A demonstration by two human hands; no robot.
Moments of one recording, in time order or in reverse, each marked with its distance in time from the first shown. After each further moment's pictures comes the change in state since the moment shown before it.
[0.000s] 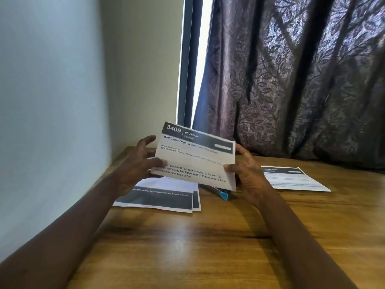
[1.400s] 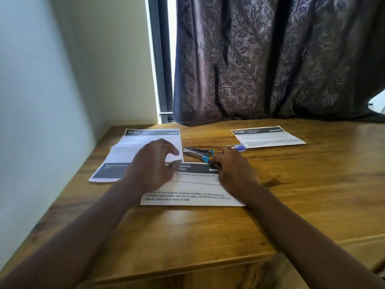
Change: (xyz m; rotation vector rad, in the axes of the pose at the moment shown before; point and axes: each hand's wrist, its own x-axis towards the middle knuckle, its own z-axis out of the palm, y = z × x) left_hand -0.045 -0.002 0.080 1.169 -0.044 0.337; right_hand -0.070 0.028 -0.028 -1.258 -0.079 -0.376
